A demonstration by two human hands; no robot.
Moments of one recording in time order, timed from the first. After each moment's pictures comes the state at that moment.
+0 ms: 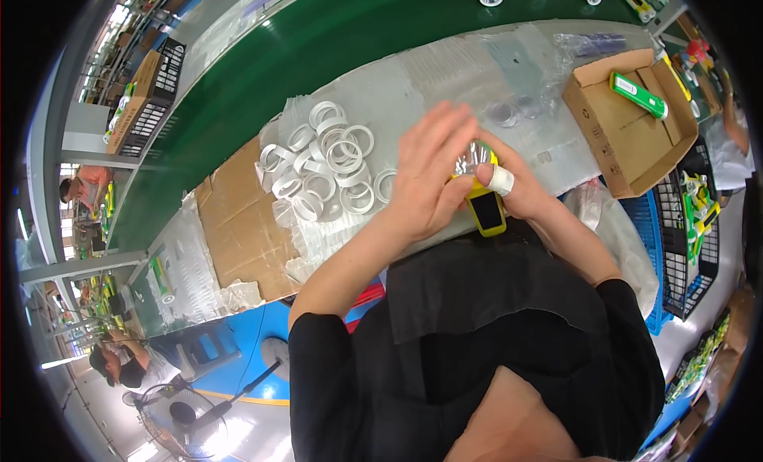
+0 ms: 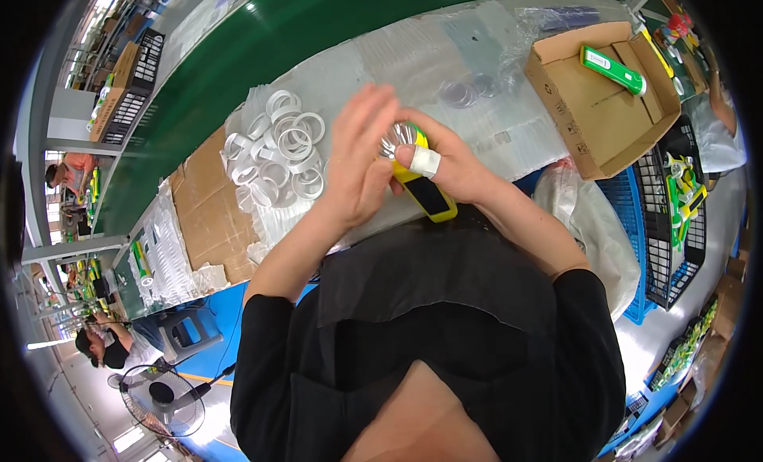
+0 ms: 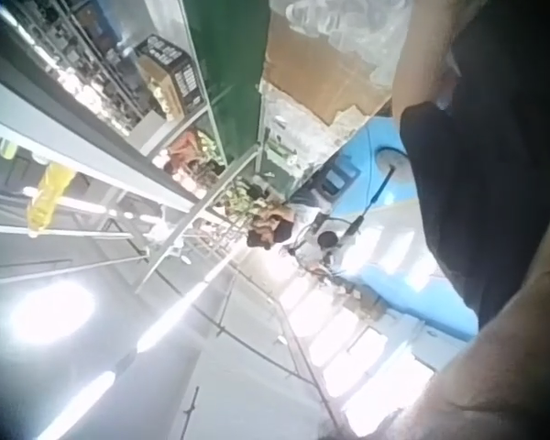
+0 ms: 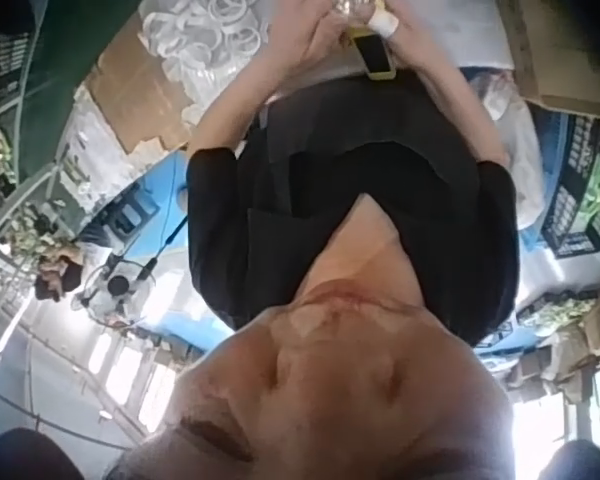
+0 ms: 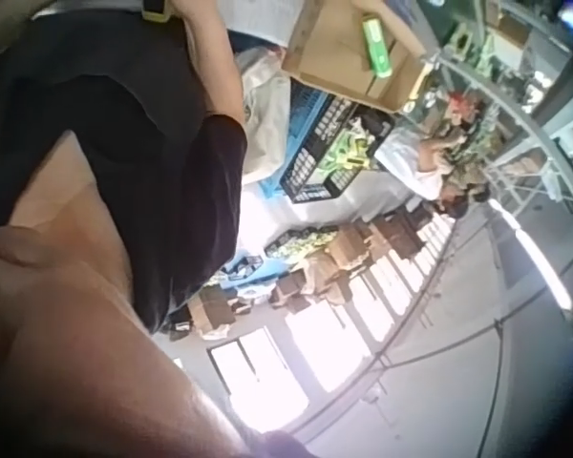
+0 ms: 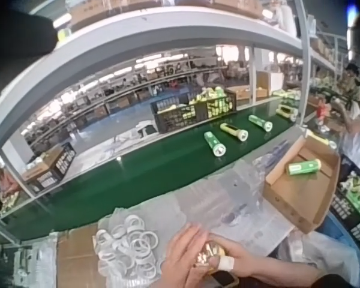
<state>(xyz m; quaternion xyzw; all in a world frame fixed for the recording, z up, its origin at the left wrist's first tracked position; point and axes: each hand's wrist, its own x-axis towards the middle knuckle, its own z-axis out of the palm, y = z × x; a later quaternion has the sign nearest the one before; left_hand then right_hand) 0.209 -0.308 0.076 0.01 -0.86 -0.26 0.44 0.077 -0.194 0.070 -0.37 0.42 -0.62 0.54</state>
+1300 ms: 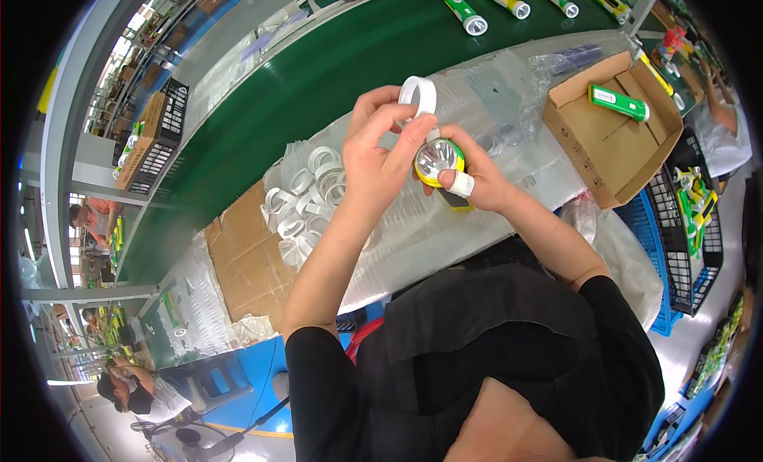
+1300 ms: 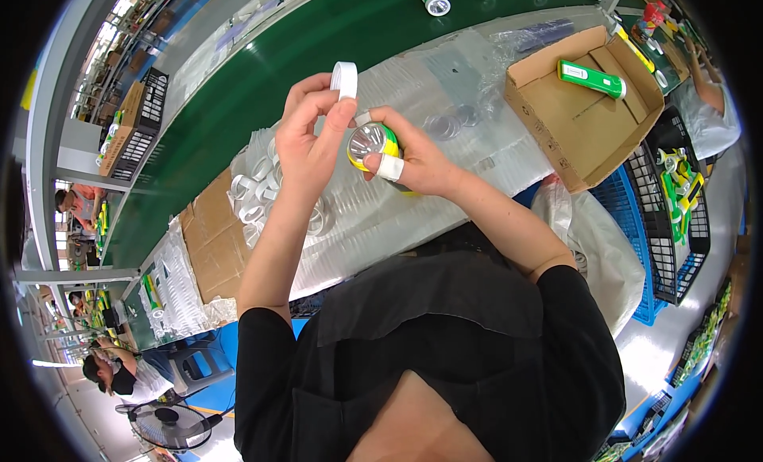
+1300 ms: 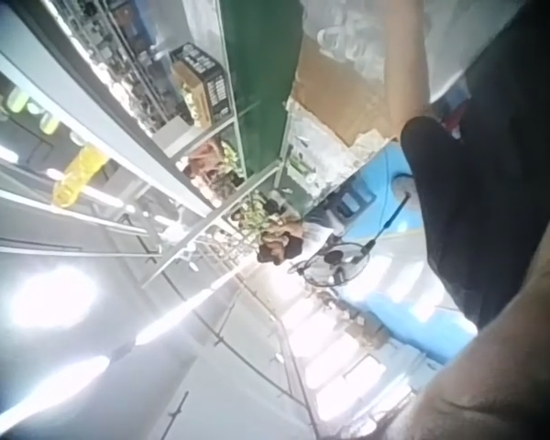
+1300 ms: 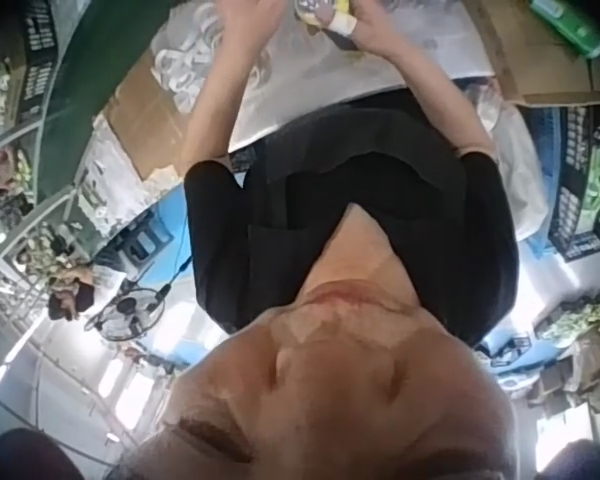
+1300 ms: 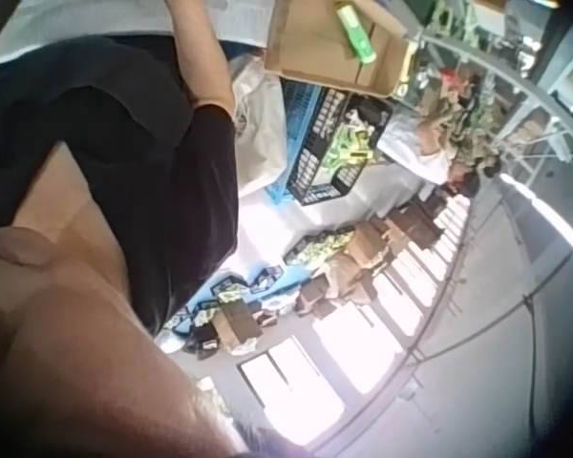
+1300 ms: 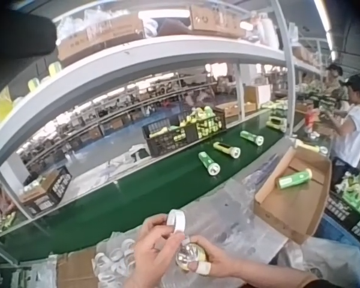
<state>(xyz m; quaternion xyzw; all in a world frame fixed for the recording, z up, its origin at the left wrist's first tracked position) 0.172 -0.361 0.109 0.09 -0.77 -0.43 0.45 0.055 -0.239 0.052 -0.48 0.37 -0.65 0.45</state>
